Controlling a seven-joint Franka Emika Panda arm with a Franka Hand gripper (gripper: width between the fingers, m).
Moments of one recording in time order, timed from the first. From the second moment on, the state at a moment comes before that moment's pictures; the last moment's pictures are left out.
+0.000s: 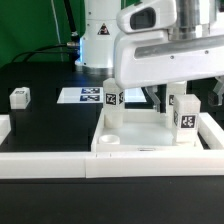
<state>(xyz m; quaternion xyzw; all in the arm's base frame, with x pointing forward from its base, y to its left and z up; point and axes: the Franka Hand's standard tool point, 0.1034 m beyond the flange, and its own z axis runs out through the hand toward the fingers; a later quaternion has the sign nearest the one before) 0.626 0.092 0.079 -1.00 0.00 0.03 0.06</state>
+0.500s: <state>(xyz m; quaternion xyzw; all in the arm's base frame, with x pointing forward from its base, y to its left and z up) 0.630 0.082 0.075 -0.99 0.01 0.08 0.06</state>
